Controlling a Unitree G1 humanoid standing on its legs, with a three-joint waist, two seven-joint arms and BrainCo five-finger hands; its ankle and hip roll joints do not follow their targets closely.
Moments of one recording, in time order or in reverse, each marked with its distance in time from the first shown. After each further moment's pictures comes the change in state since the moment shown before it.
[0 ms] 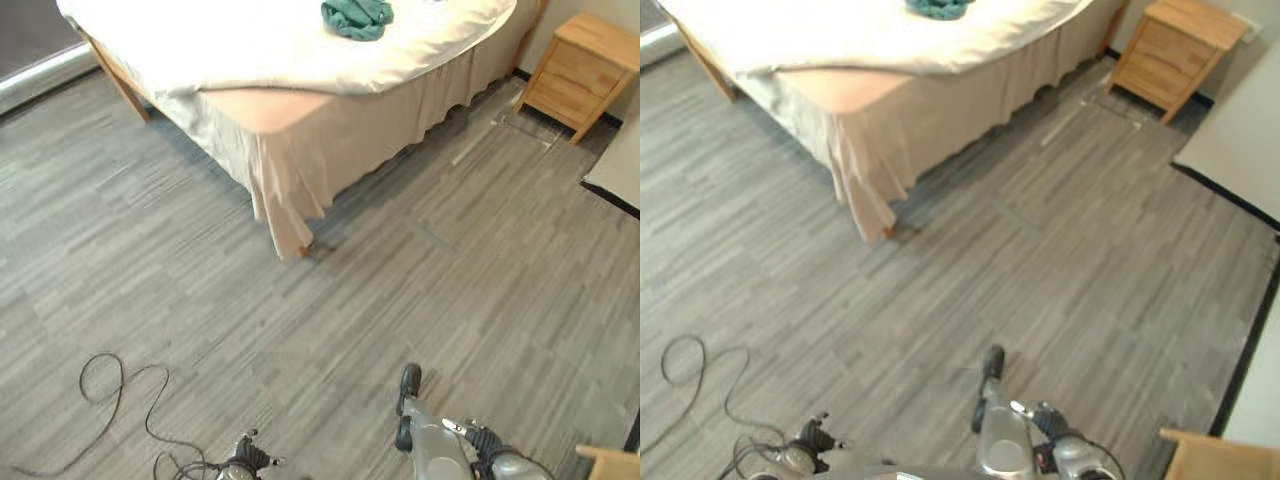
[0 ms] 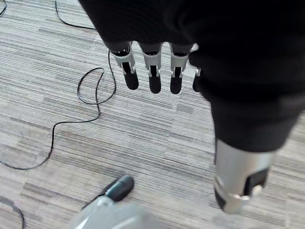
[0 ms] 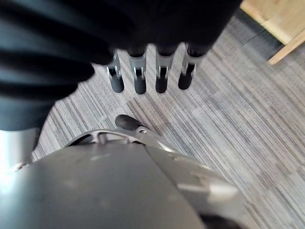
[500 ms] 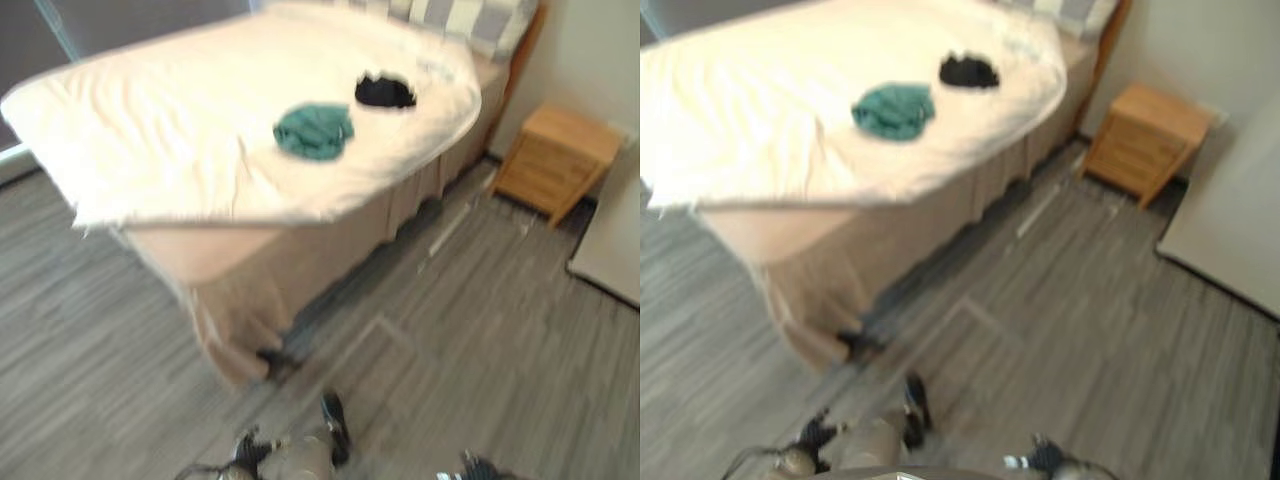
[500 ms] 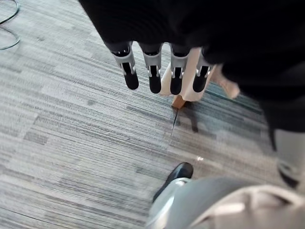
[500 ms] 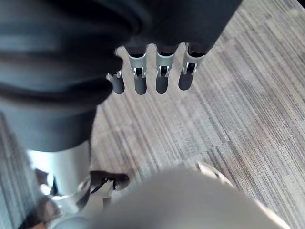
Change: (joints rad) left arm 0.044 0.050 0.044 -0.065 -0.014 0.005 0.003; right arm 0.088 0.040 0.208 0.013 -0.045 0.006 0.005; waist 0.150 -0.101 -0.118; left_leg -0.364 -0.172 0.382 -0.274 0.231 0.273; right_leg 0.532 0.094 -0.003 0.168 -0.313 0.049
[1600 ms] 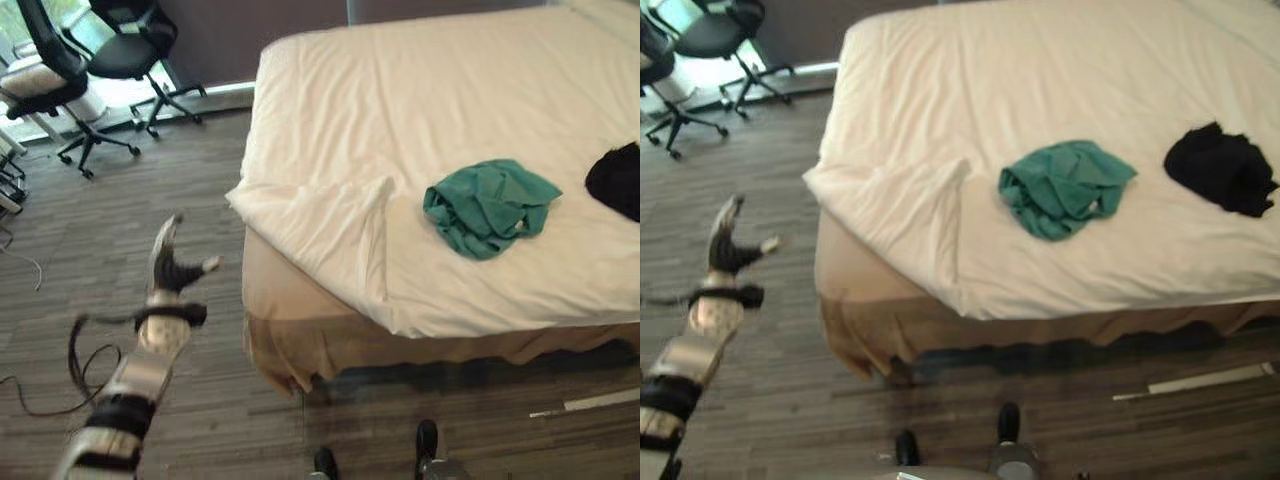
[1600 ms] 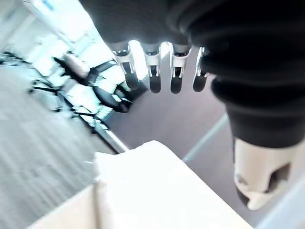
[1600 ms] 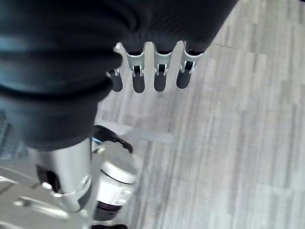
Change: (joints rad) left arm -0.326 0.479 0.075 -0.909 -0.064 -0.101 0.162; right arm 0.083 -0.151 -0.213 0.036 -0.049 0.009 -0.009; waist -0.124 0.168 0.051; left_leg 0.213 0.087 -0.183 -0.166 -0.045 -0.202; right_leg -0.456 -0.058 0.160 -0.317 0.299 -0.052
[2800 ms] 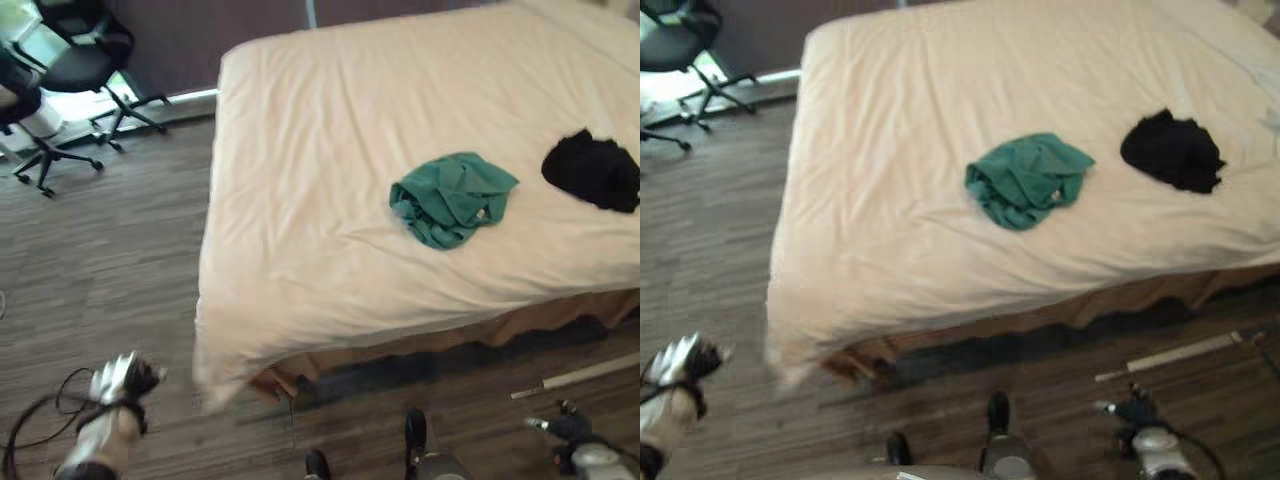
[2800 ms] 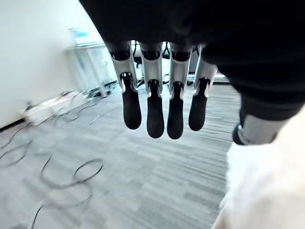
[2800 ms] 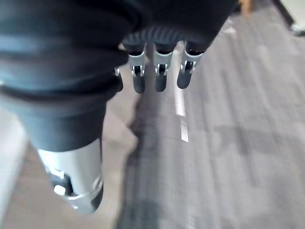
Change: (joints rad) left arm 0.512 -0.067 0.130 0.432 0.394 0.182 -0.071; right arm -0.111 -0.280 -0.209 -0.427 0.041 0.004 -0.095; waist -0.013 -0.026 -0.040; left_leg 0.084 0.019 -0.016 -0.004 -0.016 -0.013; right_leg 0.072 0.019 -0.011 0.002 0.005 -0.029
